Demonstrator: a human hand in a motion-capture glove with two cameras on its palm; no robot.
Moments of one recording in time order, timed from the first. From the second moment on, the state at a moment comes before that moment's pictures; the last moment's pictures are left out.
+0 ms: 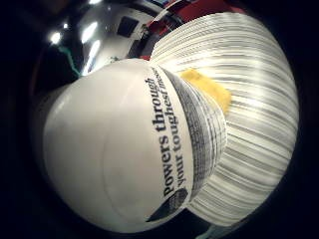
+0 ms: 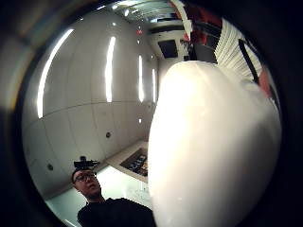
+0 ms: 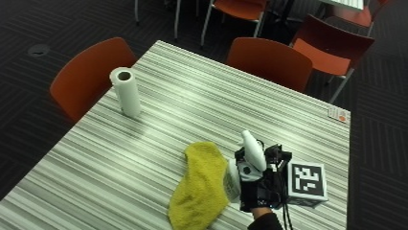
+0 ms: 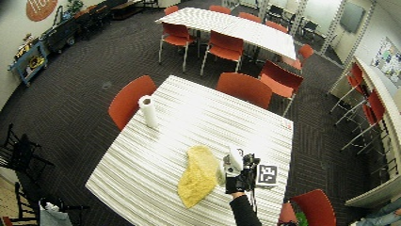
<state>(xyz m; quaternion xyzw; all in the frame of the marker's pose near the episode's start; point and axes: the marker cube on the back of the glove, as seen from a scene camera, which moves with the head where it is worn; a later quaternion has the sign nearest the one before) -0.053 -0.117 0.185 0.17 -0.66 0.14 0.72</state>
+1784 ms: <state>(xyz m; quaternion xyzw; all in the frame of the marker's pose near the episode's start) -0.126 -0.138 0.254 0.05 -0.63 0.06 0.77</state>
